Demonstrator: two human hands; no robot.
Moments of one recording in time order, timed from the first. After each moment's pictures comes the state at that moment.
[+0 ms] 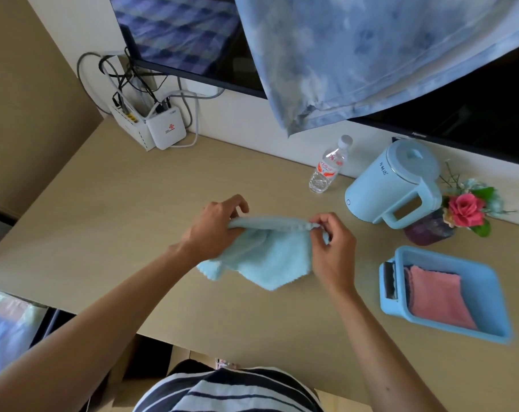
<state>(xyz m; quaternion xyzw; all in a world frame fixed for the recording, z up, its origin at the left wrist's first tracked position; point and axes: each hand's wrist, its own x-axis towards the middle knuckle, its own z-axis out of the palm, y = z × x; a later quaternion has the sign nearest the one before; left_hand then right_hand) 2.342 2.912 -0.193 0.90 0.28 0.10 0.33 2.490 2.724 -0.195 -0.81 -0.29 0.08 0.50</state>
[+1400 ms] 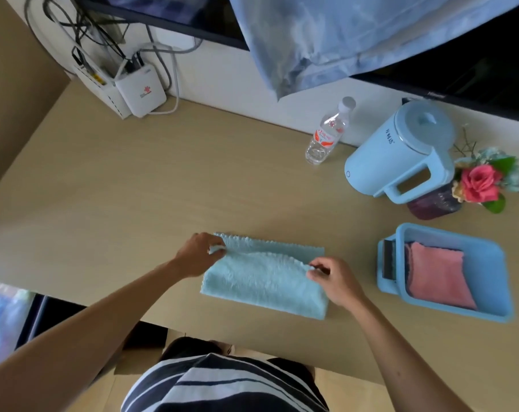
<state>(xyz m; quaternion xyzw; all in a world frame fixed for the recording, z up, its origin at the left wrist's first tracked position) 2.311 2.895 -0.330 0.84 0.34 -0.11 0.41 2.531 2.635 -0.315 -0.85 -0.30 0.37 0.23</state>
